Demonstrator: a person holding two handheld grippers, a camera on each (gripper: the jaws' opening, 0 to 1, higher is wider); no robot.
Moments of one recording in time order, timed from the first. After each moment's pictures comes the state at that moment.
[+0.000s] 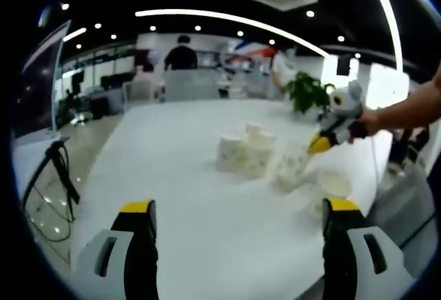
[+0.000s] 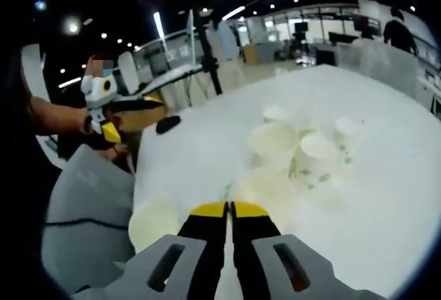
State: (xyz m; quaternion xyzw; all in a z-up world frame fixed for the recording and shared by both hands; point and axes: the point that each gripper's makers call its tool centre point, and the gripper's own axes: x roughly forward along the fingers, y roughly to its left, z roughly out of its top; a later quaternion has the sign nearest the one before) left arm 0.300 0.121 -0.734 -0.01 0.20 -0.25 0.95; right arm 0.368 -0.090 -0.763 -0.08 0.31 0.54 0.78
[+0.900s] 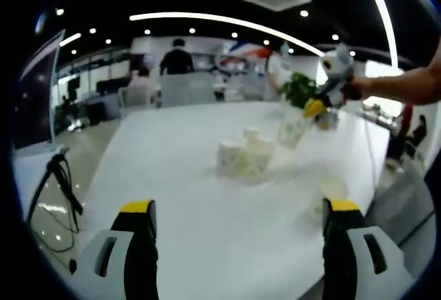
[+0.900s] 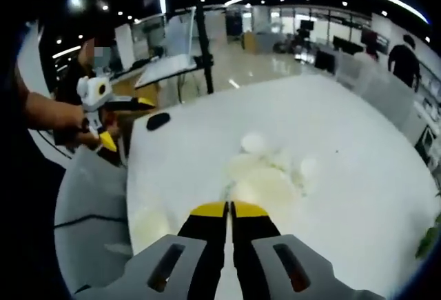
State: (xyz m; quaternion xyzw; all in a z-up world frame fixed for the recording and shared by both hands) left arm 0.307 0.124 -0.715 0.01 0.19 -0.26 0.95; right arm 0.409 -0.104 -0.680 -0.18 0.32 0.52 0.77
